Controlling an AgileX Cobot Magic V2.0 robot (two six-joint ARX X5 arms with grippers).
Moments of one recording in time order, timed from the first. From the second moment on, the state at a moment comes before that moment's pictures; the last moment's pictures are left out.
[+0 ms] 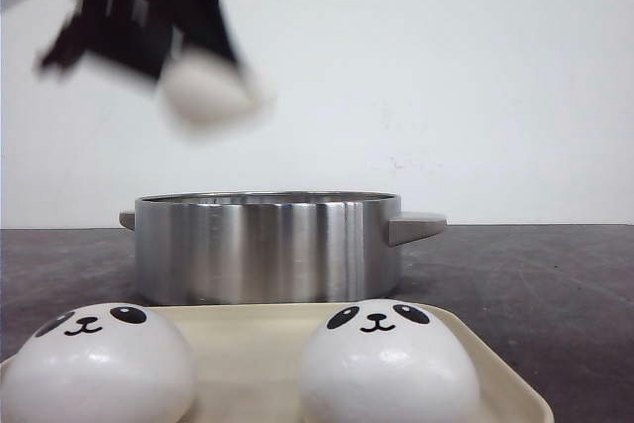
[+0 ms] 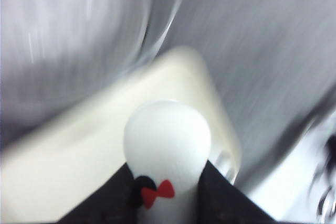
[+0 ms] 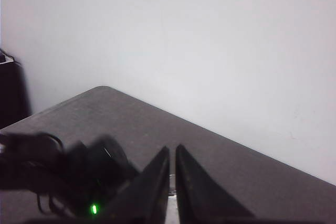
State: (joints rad) left arm -0.67 1.23 1.08 -0.63 0.28 -0.35; right arm 1.87 1.47 2.33 -1.35 1.30 0.43
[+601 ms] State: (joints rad) left arm -0.51 1.89 1.70 -0.77 0.18 -0.30; right arm 1.91 1.47 2.33 -1.35 1.30 0.46
